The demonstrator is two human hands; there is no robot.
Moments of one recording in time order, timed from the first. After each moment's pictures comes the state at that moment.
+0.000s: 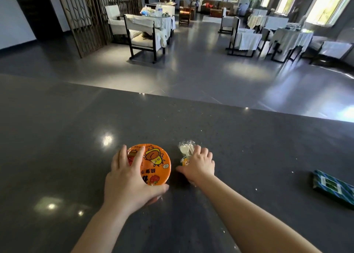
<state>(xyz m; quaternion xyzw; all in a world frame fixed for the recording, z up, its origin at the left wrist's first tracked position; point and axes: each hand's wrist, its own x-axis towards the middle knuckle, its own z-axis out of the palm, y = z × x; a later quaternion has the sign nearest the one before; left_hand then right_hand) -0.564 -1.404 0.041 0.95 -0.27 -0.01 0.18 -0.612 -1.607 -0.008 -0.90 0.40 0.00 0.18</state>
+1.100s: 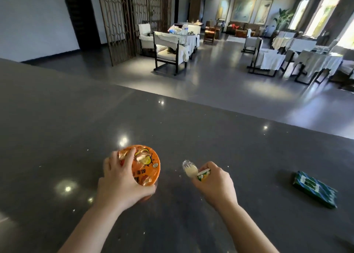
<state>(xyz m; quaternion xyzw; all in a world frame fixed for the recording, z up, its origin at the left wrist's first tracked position) -0.676 -1.359 0.048 0.96 -0.17 0.01 0.21 -0.779 -1.582 0.034 -0.88 0.34 -0.11 0.31</state>
